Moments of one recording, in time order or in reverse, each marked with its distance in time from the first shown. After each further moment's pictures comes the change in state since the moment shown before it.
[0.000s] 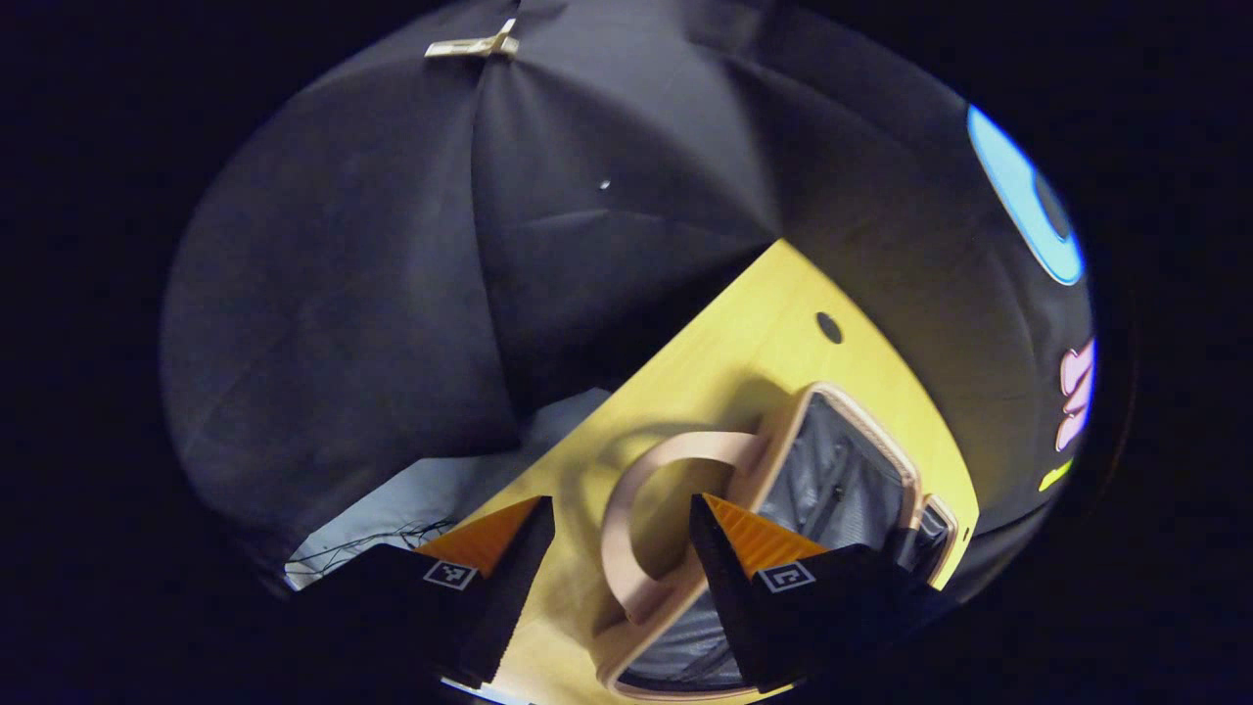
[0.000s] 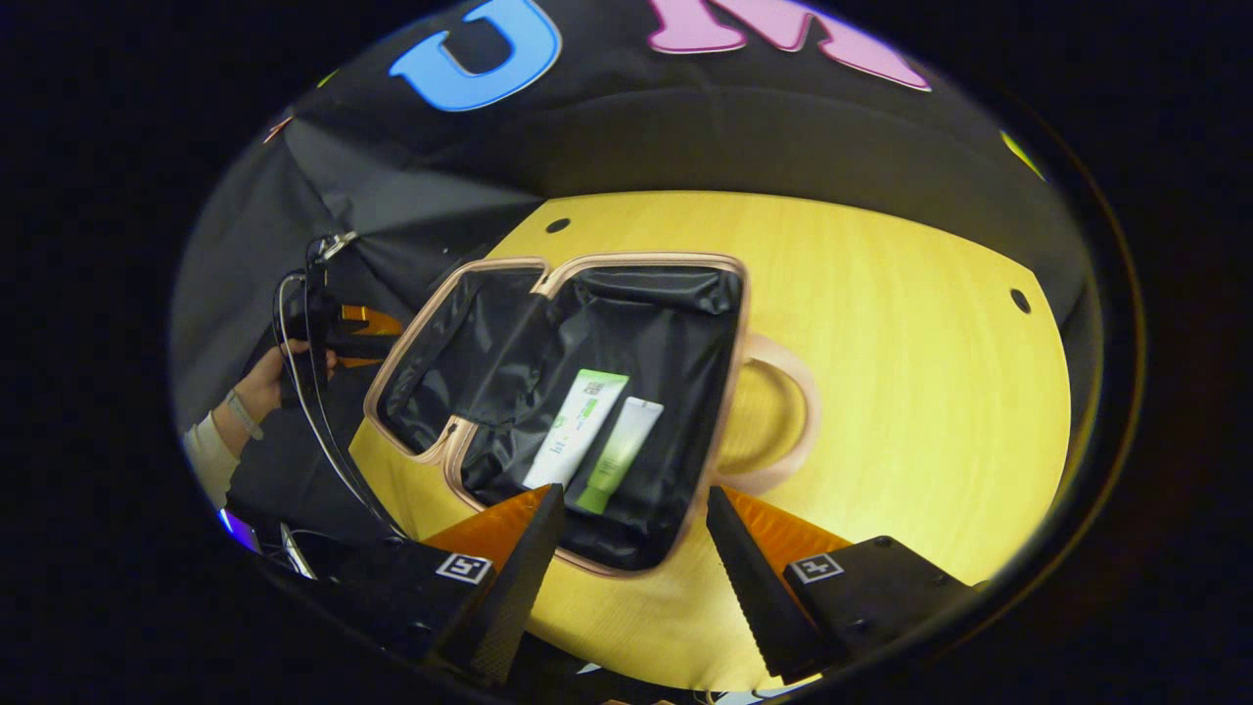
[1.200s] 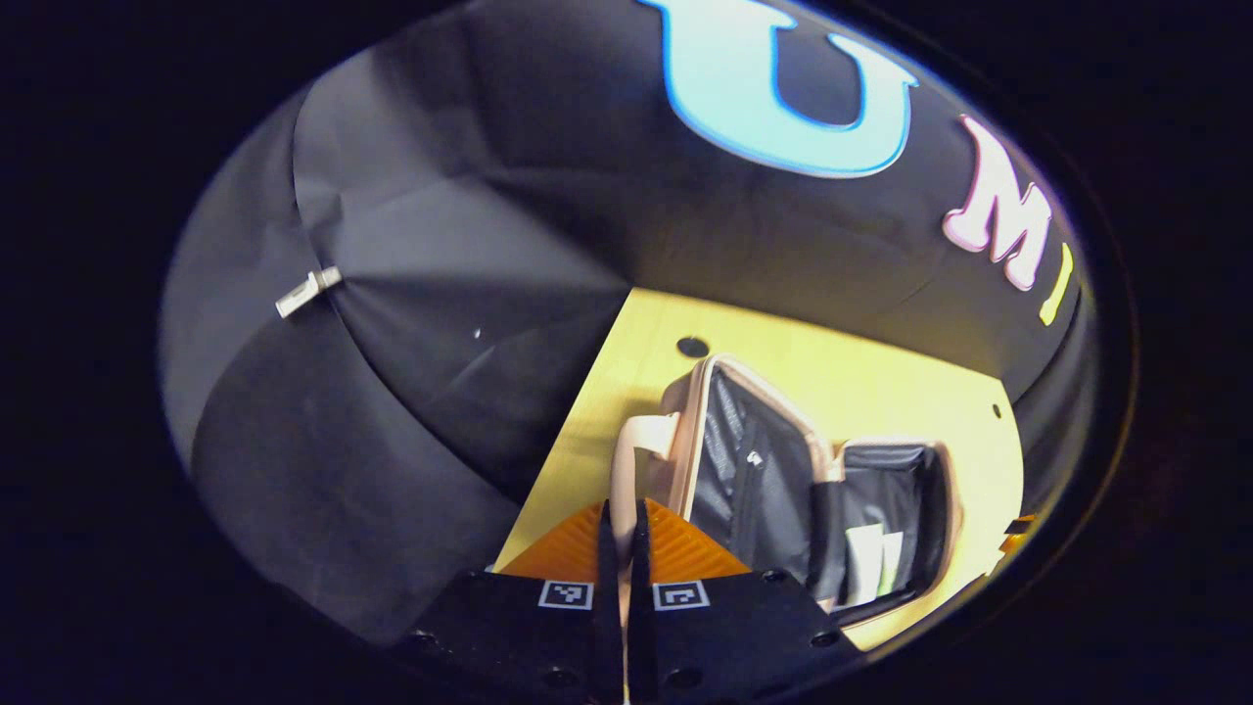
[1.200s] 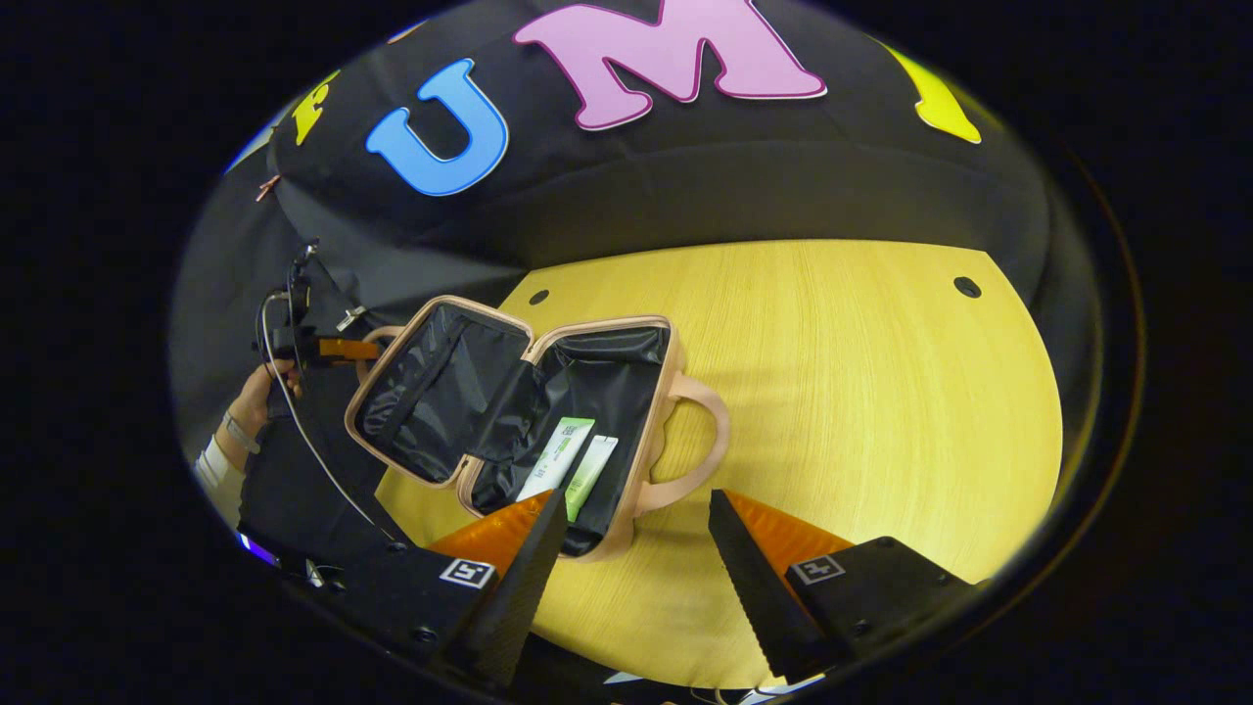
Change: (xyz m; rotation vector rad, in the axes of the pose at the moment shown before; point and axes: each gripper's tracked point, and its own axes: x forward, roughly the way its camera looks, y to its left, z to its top) left arm -0.175 -0.140 0.041 0.514 -0.260 -0.127; right arm -0.079 -0.046 0.018 0.059 -0.175 0.069
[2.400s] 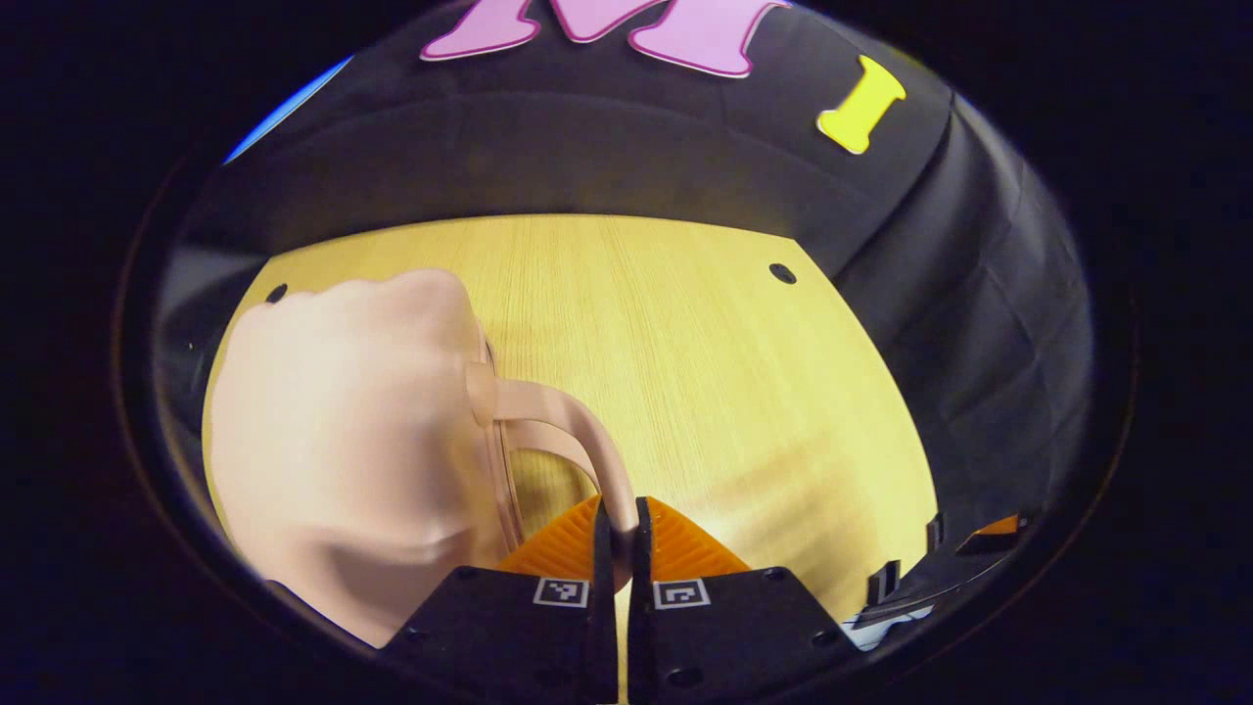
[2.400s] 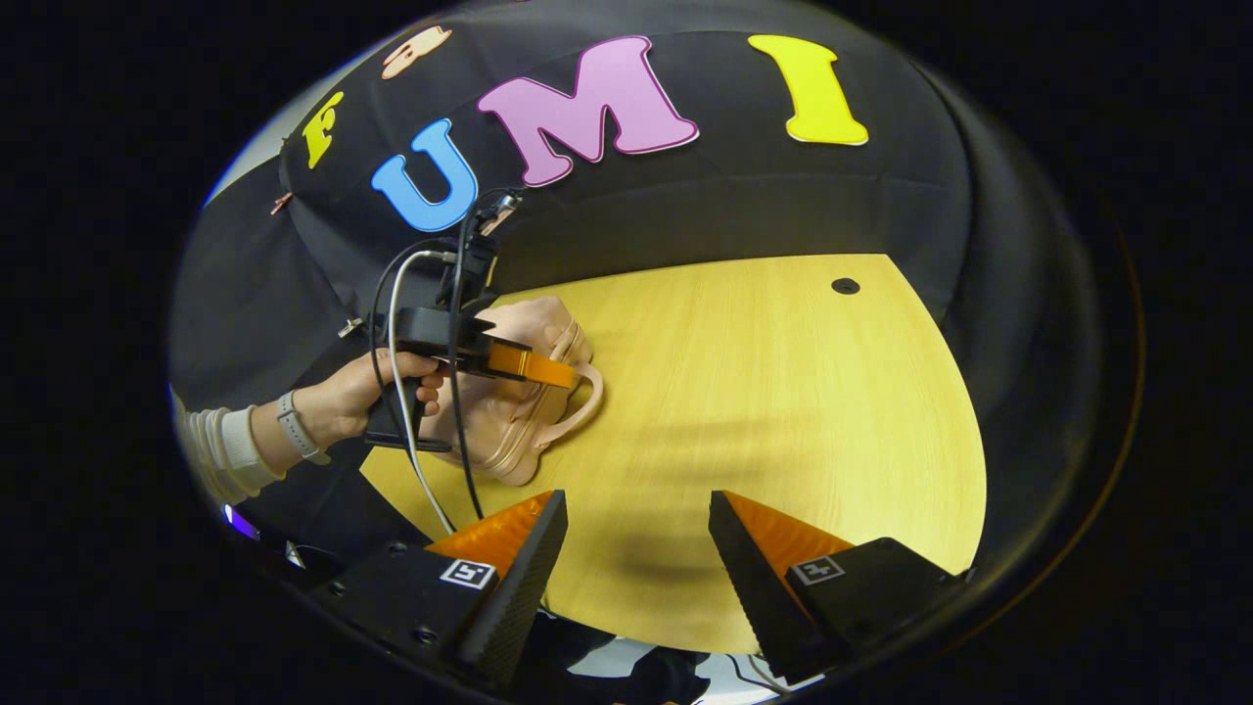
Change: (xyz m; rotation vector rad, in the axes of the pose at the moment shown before) left arm 0.031 -0.449 -0.137 0.311 0.263 -0.383; right arm -0.150 -0.132 -0.049 0.003 -0.100 -0.071
